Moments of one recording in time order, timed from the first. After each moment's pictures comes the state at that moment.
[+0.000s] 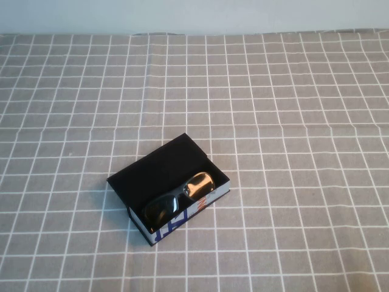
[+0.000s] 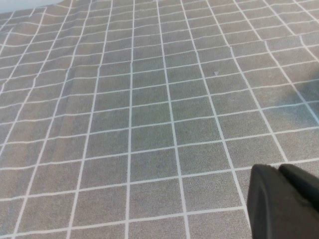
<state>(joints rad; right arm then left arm) 0.06 -0.01 0.03 0.24 0.32 -0.12 -0.06 -0.02 0.02 0.03 0.37 0.08</state>
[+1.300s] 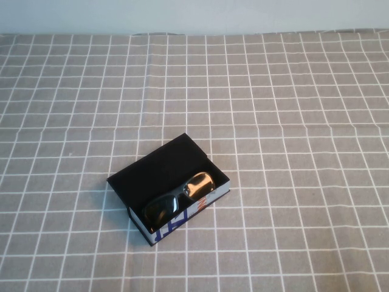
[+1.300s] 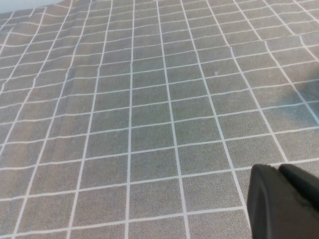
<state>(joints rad) 0.06 -0.01 0.03 0.65 0.16 -0.12 -0.06 -0.02 0.02 0.03 0.37 0.08</state>
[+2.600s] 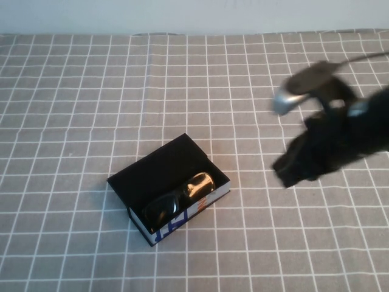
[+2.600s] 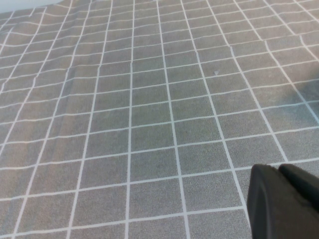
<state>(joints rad) 0.43 1.43 -1.14 0.41 0.87 -0.44 -0.06 -0.02 0.02 0.03 0.37 0.08</state>
